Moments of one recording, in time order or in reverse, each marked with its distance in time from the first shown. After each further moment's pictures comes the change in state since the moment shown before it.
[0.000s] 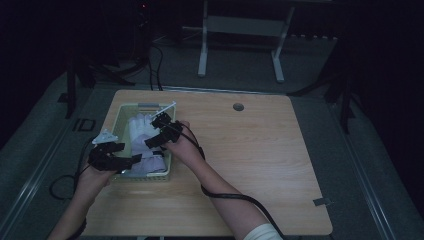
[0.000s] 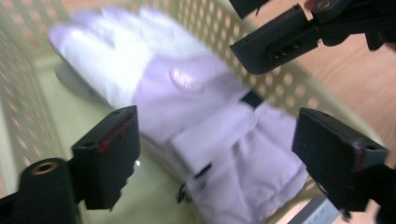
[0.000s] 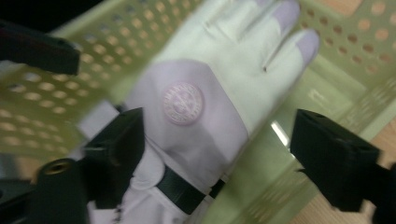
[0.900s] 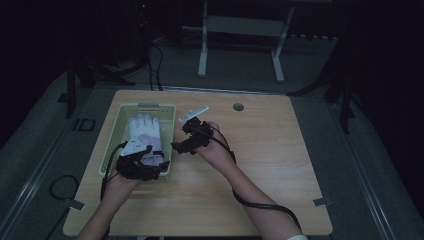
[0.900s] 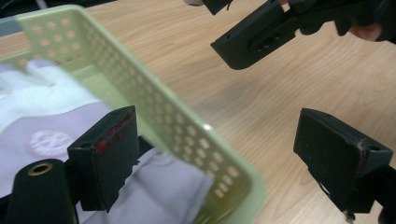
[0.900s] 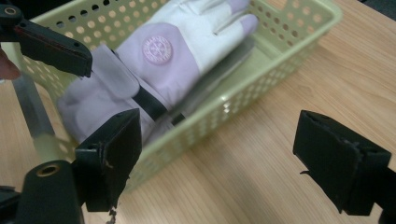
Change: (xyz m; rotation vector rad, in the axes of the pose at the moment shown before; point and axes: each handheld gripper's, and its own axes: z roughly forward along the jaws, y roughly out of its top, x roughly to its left) left arm -0.078 0.011 0.024 -0.059 -0.103 0.126; right arm -0.031 -0.049 -0.073 -0.060 -0.030 -0.090
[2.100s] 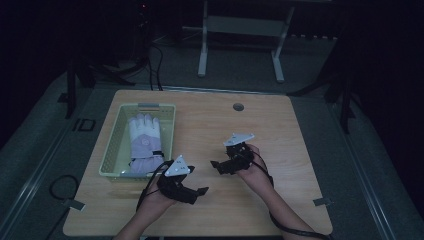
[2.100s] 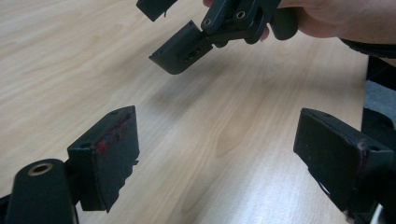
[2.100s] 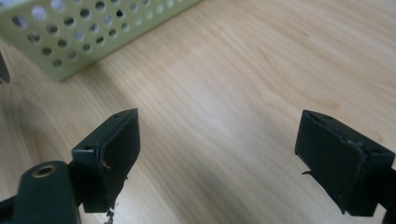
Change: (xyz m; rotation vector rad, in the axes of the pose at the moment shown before) left arm -0.088 -0.007 0.059 0.049 -0.266 0.127; right arm -0.042 -0.125 -0.043 -0.027 -0.089 0.039
